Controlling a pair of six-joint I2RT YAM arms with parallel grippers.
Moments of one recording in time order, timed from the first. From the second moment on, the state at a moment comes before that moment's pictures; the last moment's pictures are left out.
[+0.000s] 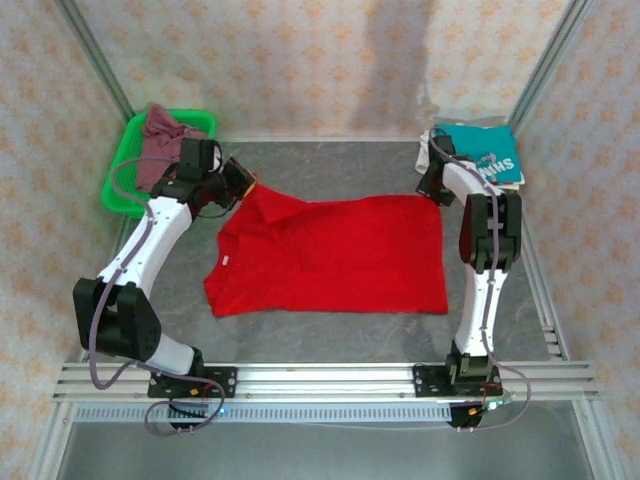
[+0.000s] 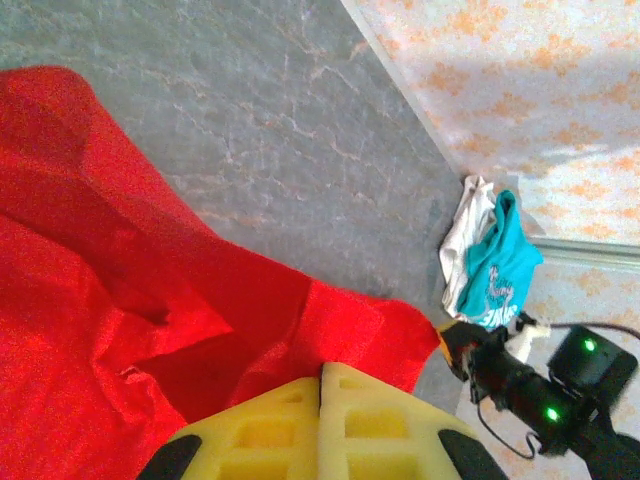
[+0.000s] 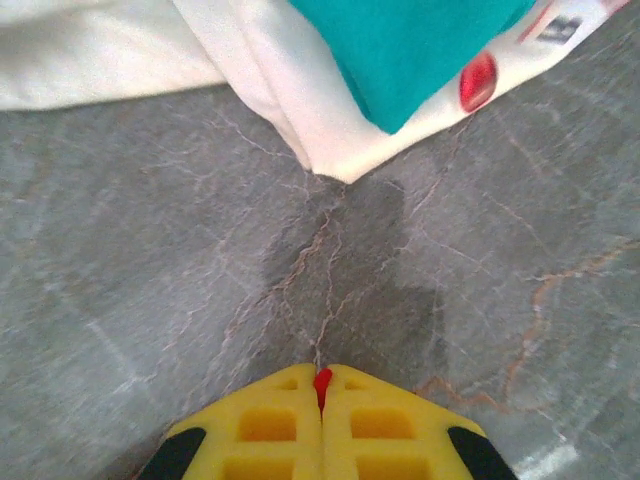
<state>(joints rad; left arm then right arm) -0.09 1.49 1.31 -0.55 0.34 -1.00 0.02 2.17 1.71 -0.70 0.16 0.58</state>
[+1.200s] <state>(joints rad) -0.03 1.21 1.00 -0.75 0.42 -1.05 0.05 1.63 1.13 -0.51 0.22 0.56</state>
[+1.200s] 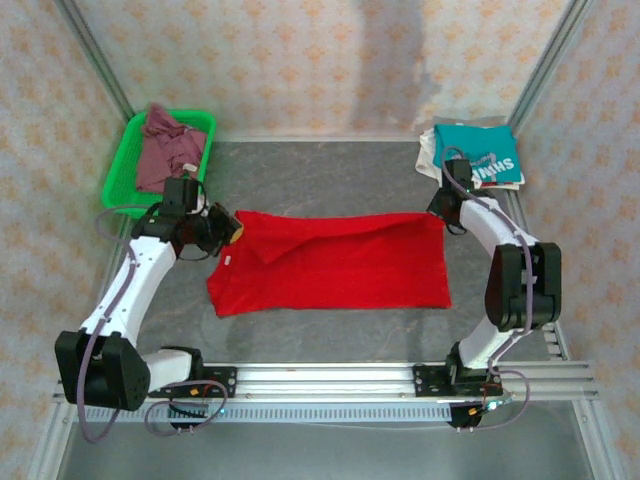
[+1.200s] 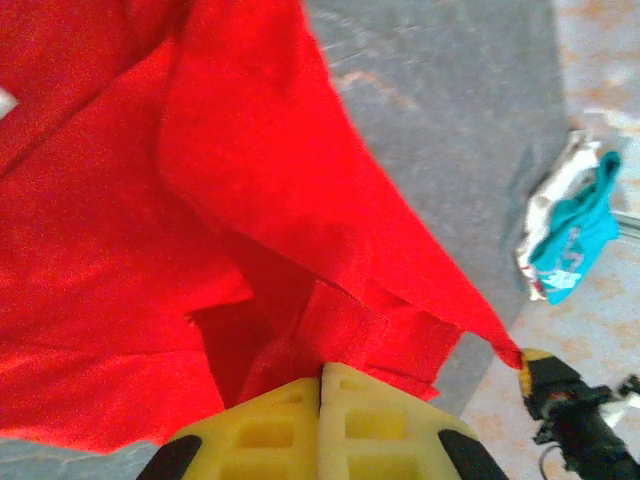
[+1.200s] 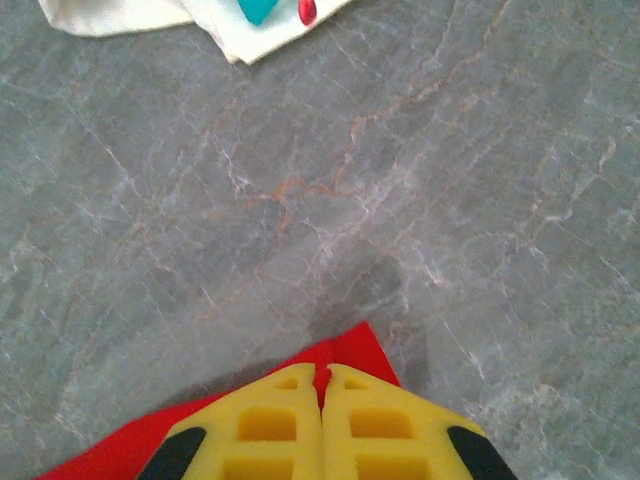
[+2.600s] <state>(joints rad) -0.02 1.09 0.71 -0.80 0.39 -1.02 0.09 1.49 0.84 -0.58 0.28 0.61</state>
